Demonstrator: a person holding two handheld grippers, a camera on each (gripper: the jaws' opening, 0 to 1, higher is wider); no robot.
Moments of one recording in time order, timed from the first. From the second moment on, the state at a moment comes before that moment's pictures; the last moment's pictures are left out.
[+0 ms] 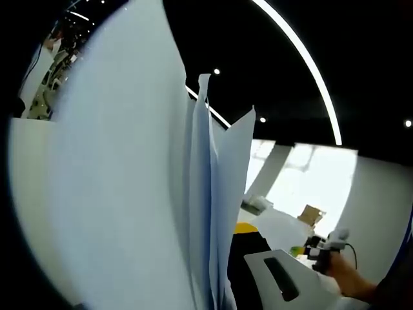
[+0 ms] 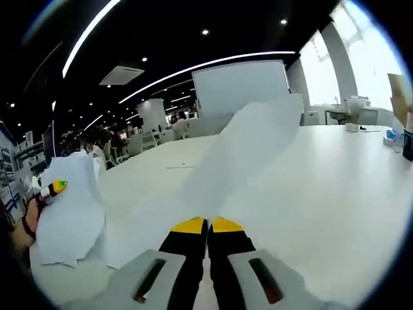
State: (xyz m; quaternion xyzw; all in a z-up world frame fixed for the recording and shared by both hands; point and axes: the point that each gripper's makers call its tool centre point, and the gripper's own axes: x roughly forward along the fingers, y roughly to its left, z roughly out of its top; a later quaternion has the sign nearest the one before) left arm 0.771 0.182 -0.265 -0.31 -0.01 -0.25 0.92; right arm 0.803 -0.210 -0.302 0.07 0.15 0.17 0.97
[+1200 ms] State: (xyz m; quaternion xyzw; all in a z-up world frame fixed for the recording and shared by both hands) left arm 0.771 0.182 -0.265 -0.31 -0.01 -0.25 0.92; right arm 0.796 -0.220 -0.247 0.07 0.02 0.16 0.98
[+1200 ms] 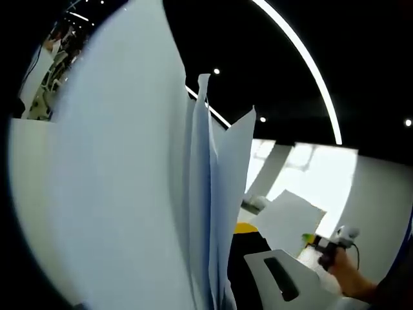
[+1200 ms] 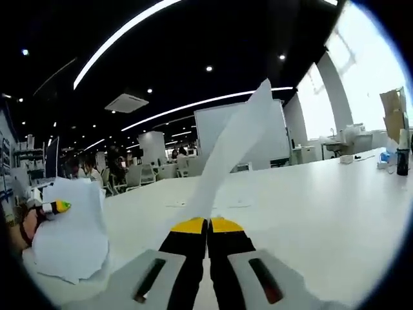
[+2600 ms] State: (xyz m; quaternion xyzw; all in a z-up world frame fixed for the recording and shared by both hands) left arm 0.771 0.182 -0.266 -0.30 -0.01 -0.25 0.92; right arm 0.775 -0.192 -0.215 0.14 -0.03 0.25 0.96
